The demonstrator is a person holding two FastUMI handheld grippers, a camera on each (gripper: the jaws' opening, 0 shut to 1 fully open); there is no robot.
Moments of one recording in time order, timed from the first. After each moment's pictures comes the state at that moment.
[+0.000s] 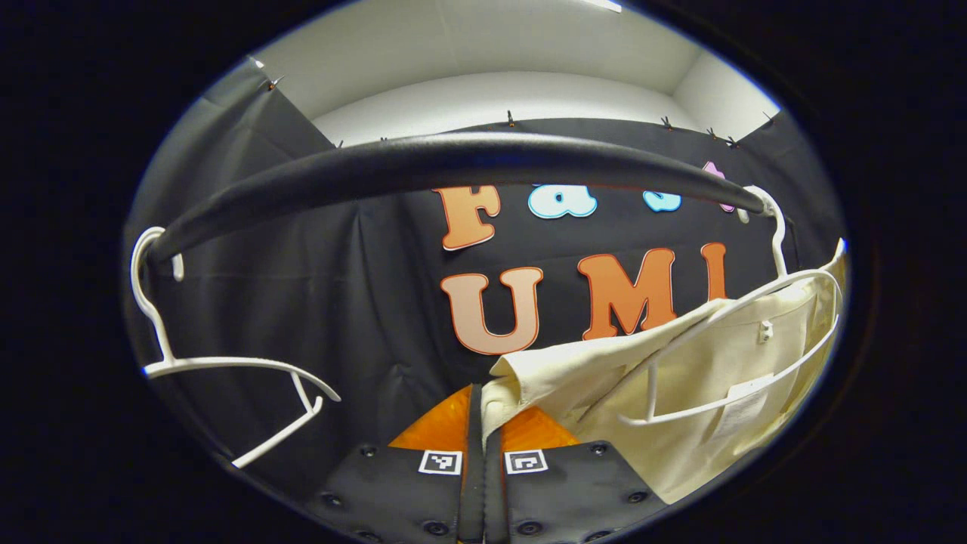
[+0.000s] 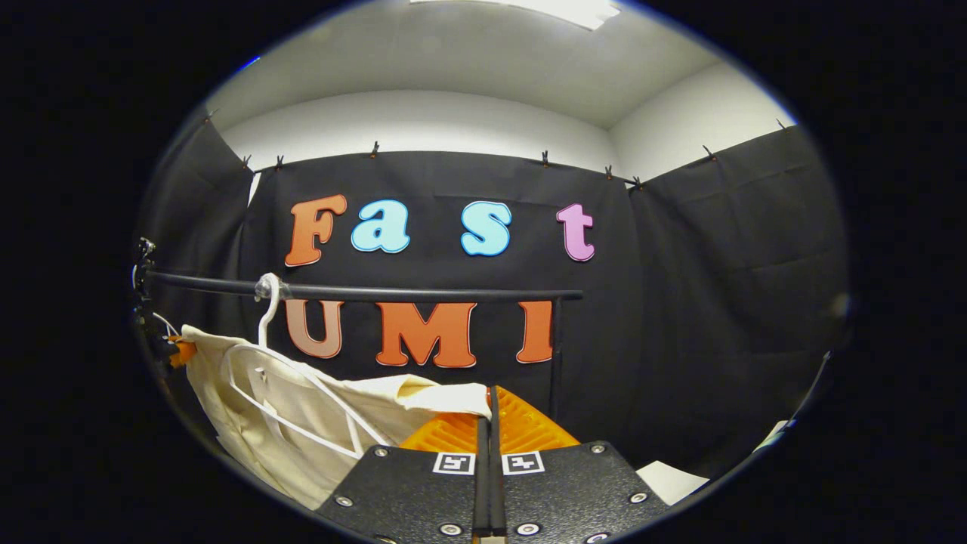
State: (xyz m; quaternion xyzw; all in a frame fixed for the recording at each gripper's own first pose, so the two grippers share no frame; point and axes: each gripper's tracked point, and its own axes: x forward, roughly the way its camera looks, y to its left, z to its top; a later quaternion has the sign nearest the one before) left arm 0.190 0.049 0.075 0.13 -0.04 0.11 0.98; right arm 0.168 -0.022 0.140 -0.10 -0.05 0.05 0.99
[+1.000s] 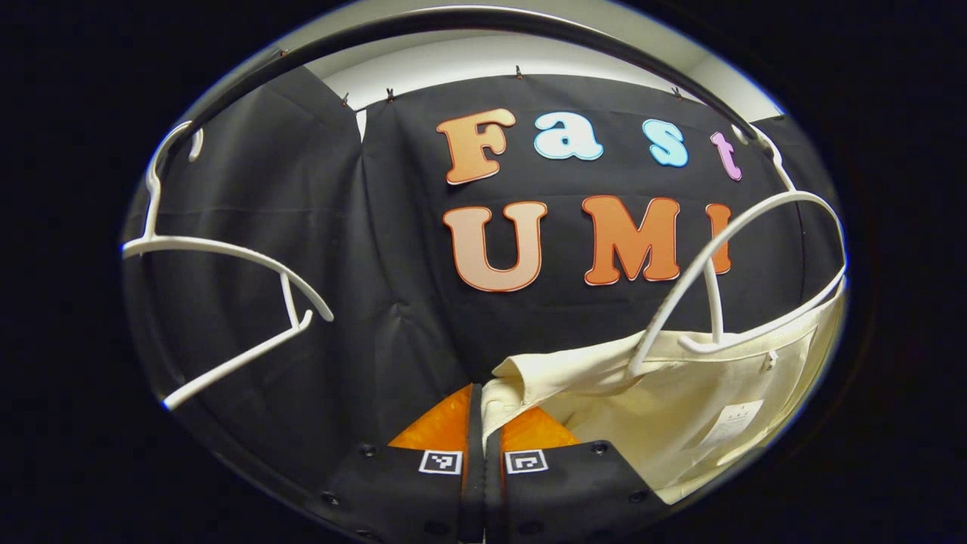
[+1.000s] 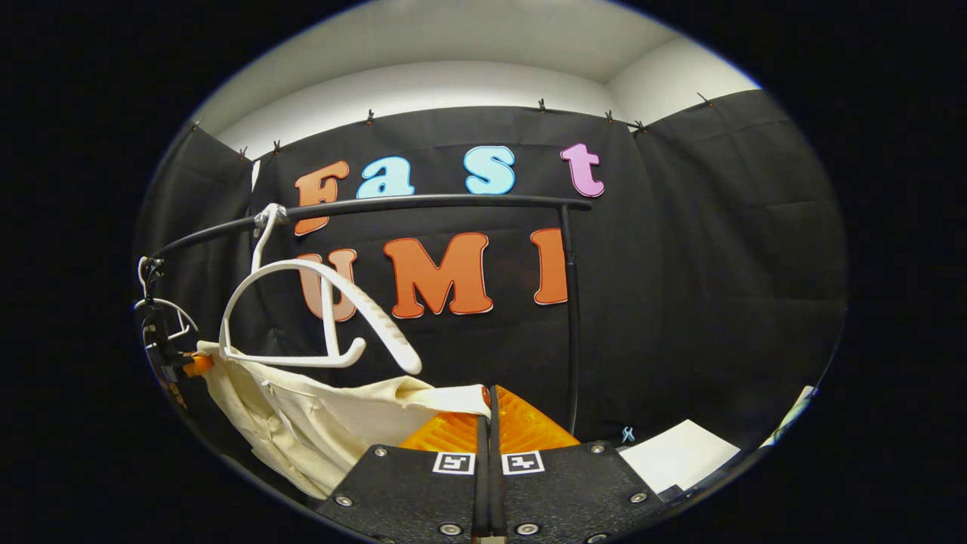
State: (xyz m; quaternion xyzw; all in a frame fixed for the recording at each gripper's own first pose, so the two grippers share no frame) left arm 0.175 0.072 -0.034 0.10 0.07 0.11 0.99; right arm 0.173 -0.048 0.034 -0.05 0.04 0.07 1.00
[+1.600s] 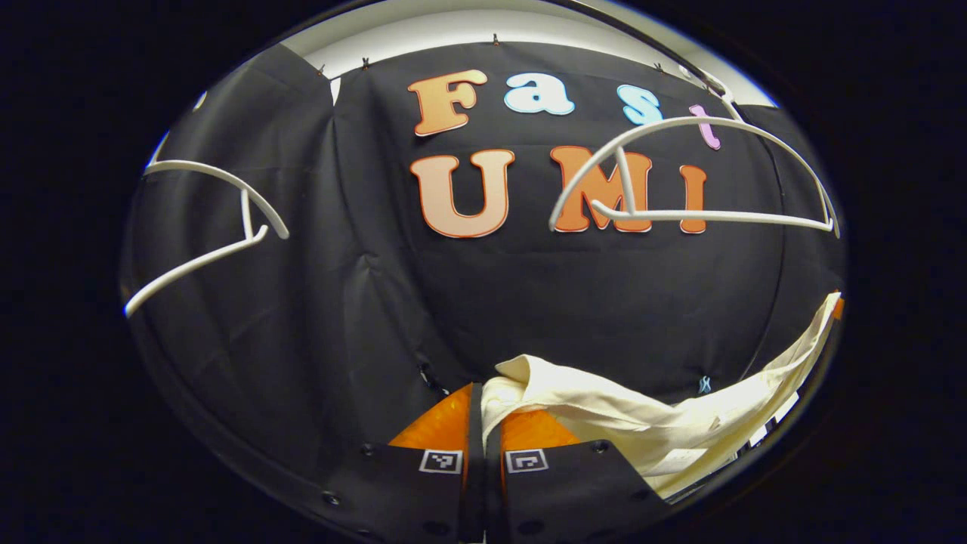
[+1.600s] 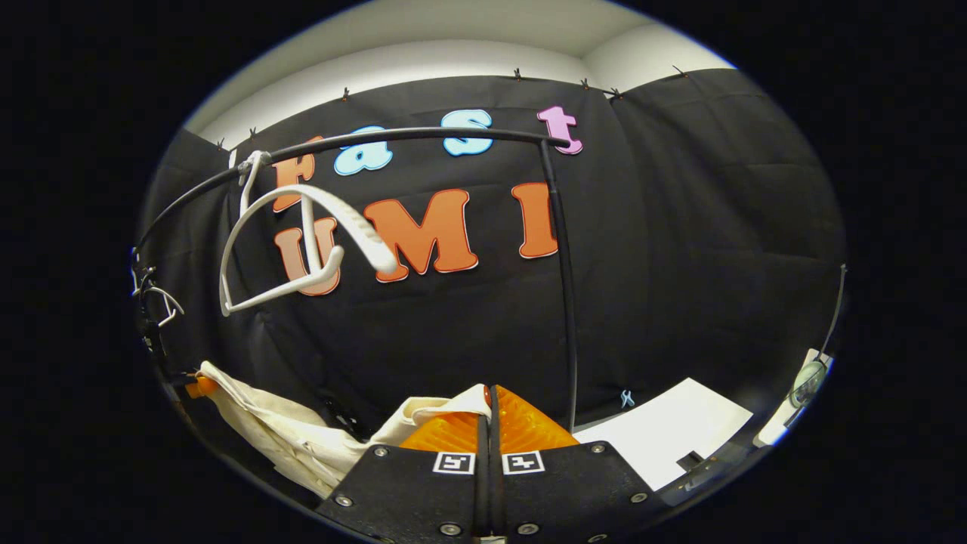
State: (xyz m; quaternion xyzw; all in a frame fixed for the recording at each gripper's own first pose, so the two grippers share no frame) left arm 0.156 0.025 -0.120 0.08 0.16 0.05 0.98; right arm 0.166 -0.049 -0.055 -0.02 0.11 0.03 0.99
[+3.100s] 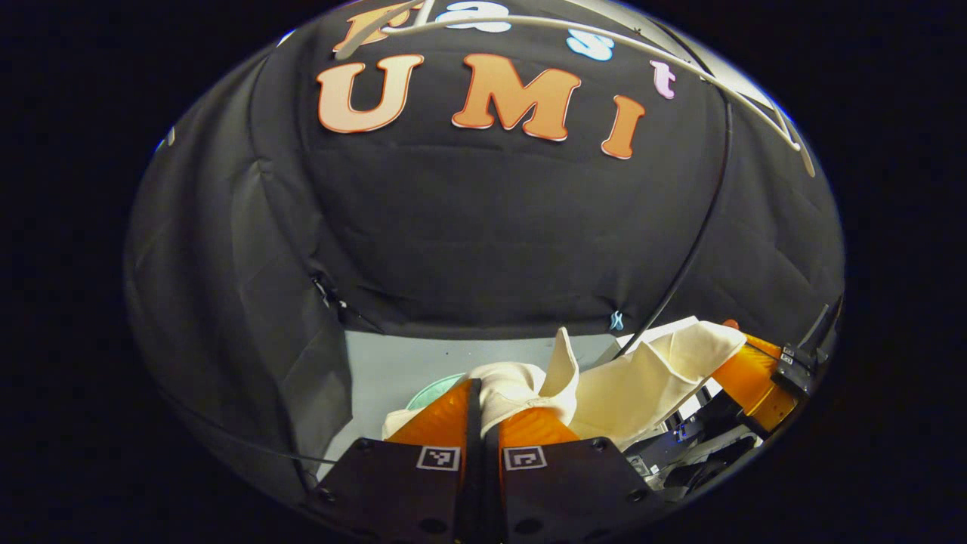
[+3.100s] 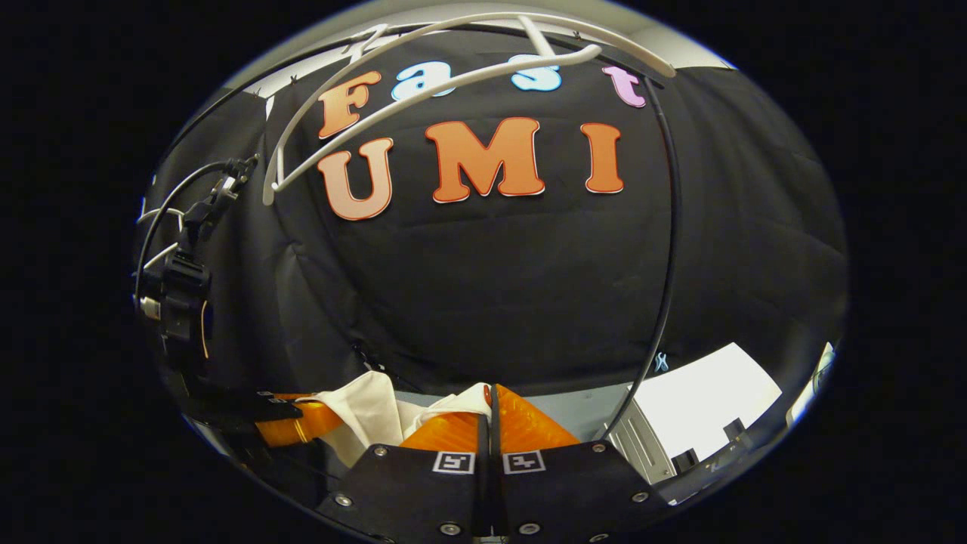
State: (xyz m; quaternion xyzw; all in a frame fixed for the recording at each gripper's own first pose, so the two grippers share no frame) left arm 0.131 -0.097 -0.267 0.02 0.35 -0.06 0.93; right arm 0.151 0.077 -0.197 -0.07 0.21 0.09 0.97
